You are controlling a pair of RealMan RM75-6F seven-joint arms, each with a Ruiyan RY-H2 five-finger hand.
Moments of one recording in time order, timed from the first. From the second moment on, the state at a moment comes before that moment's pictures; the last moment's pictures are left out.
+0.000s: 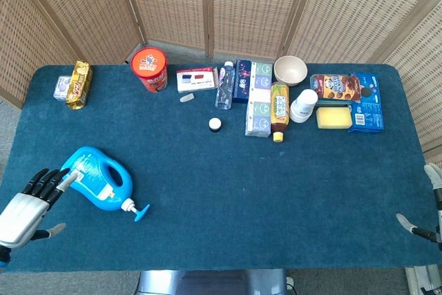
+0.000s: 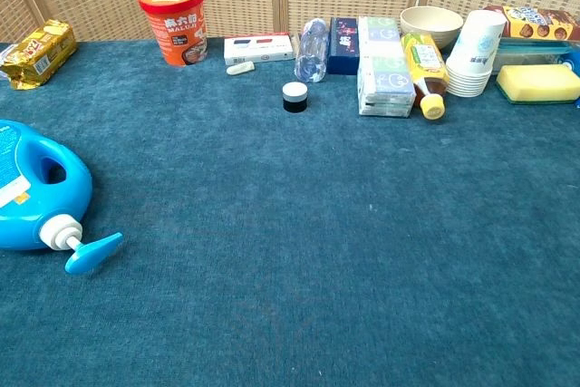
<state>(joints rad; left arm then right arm) -0.14 -0.99 0.08 -1.60 1.79 1.41 -0.03 -0.02 -1.07 0.08 -1.52 -1.50 1.59 0.33</state>
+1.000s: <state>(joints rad) -0.34 -1.23 0.06 -1.50 1.84 1.11 0.34 -0.02 -1.05 0.09 -1.52 -1.49 1.58 0.38</state>
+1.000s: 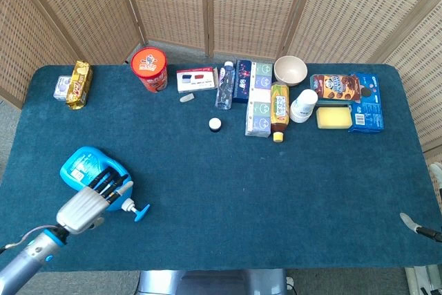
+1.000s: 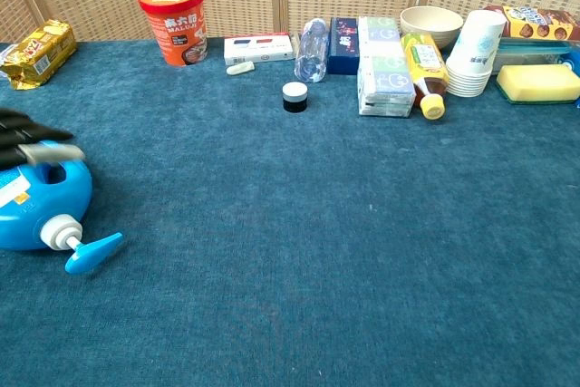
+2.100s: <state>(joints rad) -0.39 -1.43 0.03 -1.49 1.69 1.06 0.76 -0.03 -1.04 0.09 -1.51 -1.51 1.60 0.43</state>
